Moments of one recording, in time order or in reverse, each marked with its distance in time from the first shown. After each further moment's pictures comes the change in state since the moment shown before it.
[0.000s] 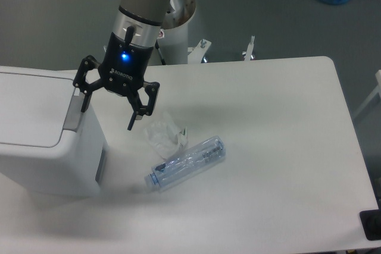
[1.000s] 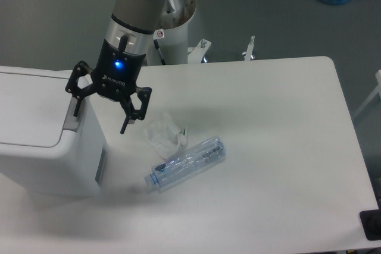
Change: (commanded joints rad) arm -0.028 -0.023 -0.003 0.000 0.008 -0.051
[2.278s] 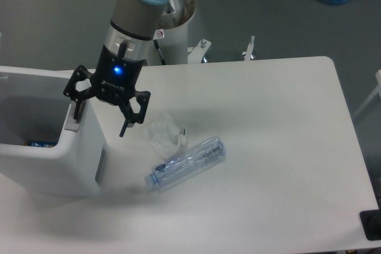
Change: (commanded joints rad) arm 0.000 -0.008 0.003 0.000 0.000 -0.018
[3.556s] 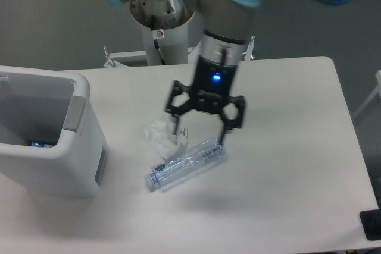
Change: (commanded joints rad) arm 0.385 -0.153 0.048 0.002 0.043 0.400
